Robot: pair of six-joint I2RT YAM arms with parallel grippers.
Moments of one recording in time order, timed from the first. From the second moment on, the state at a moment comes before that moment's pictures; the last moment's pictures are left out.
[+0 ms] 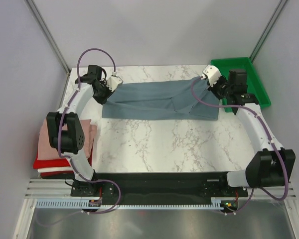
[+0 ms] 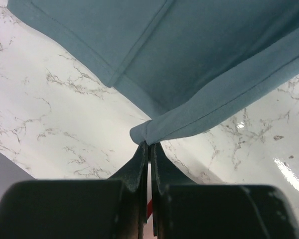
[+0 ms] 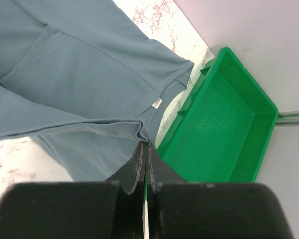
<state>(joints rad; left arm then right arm) -0.08 1.81 1.53 -0.81 0.13 0.76 0.04 1.35 1.20 -0.38 -0.26 -0.75</state>
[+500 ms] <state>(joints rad) -0.04 2.03 1.70 -0.84 0.13 0.74 0.04 1.84 1.58 -0.28 -0.25 -0.72</state>
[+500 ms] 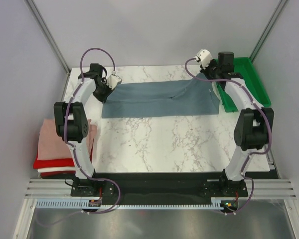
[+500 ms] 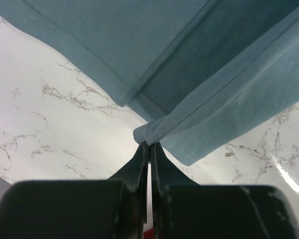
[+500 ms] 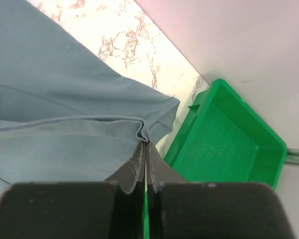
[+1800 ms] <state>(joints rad) -0.13 1.99 1.59 -0.89 0.09 0.86 0.06 1.87 1.49 -0.66 -0.33 -0.78</state>
